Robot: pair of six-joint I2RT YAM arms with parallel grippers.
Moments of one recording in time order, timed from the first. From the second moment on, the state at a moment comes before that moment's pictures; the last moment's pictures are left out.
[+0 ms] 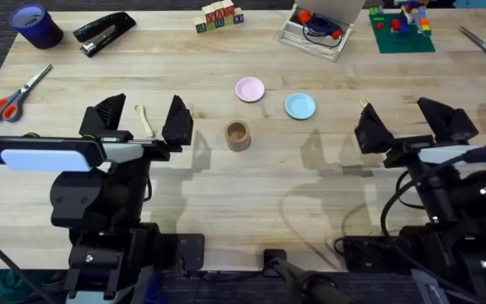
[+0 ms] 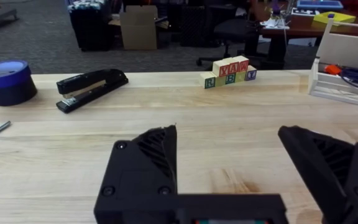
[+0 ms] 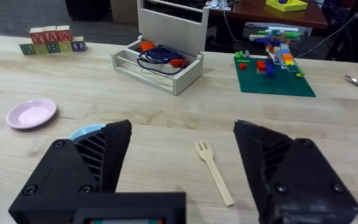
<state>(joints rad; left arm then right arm) 0.00 0.00 0.01 -0.02 0.01 -0.01 0.00 0.00 0.01 -0.09 -0.05 -0.01</state>
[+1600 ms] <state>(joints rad) 0.00 0.17 0.75 -0.74 0.00 0.00 0.00 0.24 0.61 -0.58 -0.06 -0.05</state>
